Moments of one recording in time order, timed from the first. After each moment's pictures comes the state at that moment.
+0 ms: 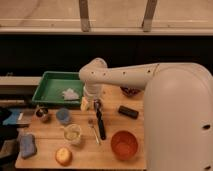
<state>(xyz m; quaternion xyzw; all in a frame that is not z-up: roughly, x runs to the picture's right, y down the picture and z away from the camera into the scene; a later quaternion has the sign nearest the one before) -0.055 0.078 0.806 -0.30 0.11 0.45 0.83</state>
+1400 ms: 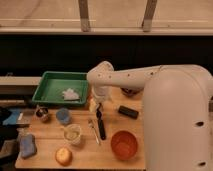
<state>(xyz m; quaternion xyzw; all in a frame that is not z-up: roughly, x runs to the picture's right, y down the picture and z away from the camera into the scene) -0.008 0.100 0.827 -0.30 0.17 0.49 0.80</state>
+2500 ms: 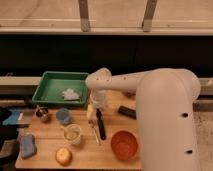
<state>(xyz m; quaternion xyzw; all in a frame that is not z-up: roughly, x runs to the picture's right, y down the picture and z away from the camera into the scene) -0.029 0.138 0.846 -0.35 0.17 0.48 0.79</state>
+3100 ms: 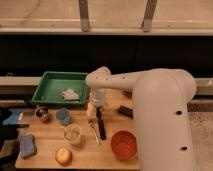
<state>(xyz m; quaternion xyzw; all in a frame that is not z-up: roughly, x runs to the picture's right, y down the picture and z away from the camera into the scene) -0.028 0.130 0.857 -0.34 0.18 0.49 0.78</state>
